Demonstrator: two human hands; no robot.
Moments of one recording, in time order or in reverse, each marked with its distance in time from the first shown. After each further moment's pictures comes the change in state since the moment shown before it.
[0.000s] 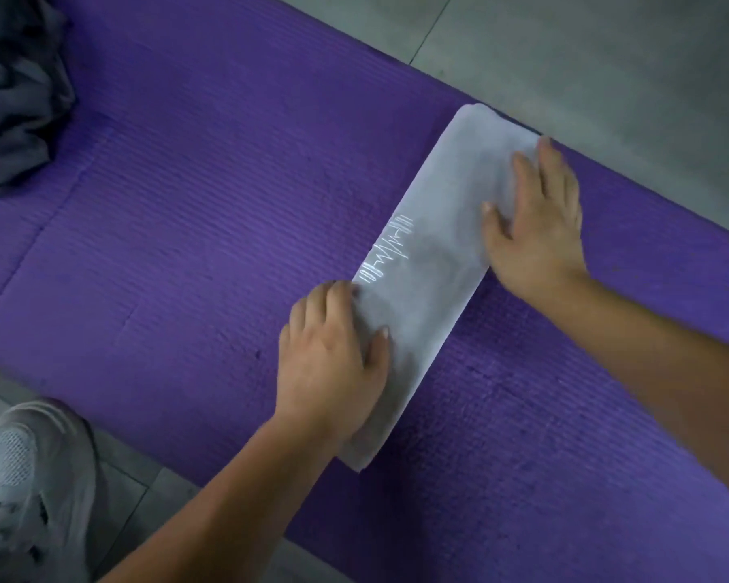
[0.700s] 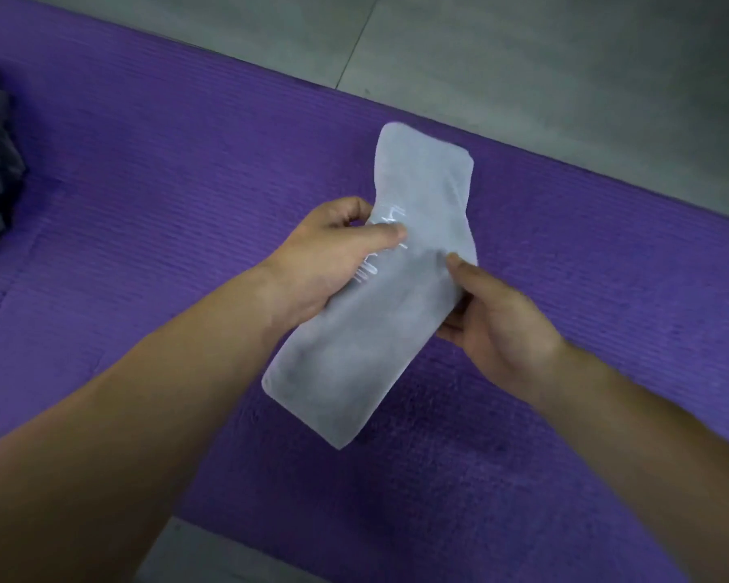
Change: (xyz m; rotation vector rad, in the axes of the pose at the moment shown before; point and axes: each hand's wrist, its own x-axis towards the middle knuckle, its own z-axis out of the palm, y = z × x) left_hand 0.086 0.088 -0.050 -0.829 -0.486 -0.176; right_hand -0.094 -0.013 -0.035 1.460 -0.433 0.597
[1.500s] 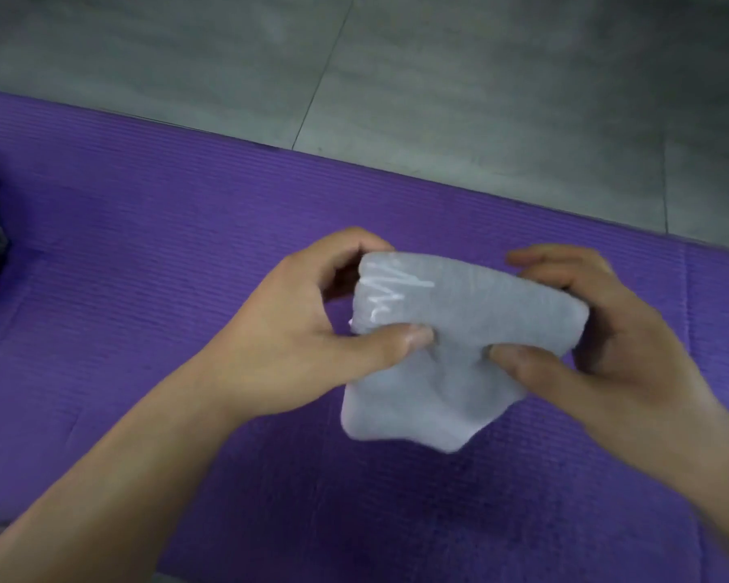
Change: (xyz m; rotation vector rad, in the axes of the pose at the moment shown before) left_hand -0.077 0.040 0.028 0.438 -0.193 0.555; right_hand -0.116 -0.061 -0.044 -0.787 0.156 -0.707
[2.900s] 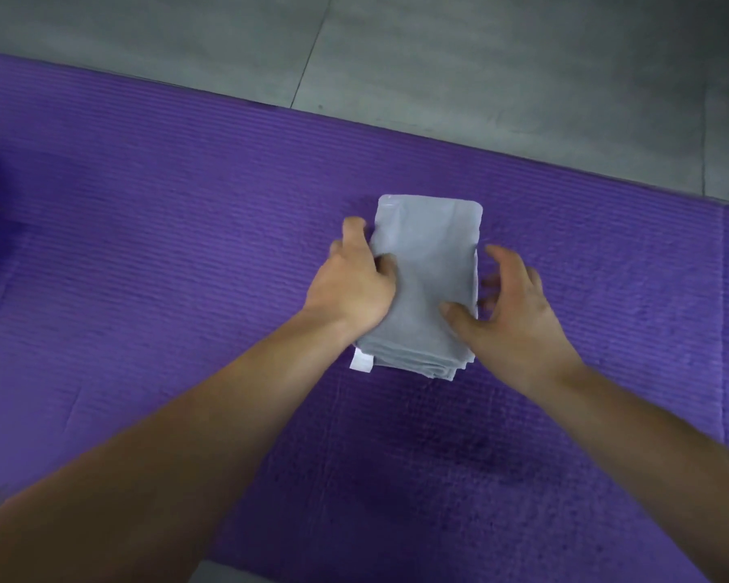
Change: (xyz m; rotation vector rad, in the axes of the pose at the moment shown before) left_hand 0.069 -0.112 0.054 0.323 0.173 -0.454; right_hand 0.030 0.090 0.071 -0.203 0.035 0.434
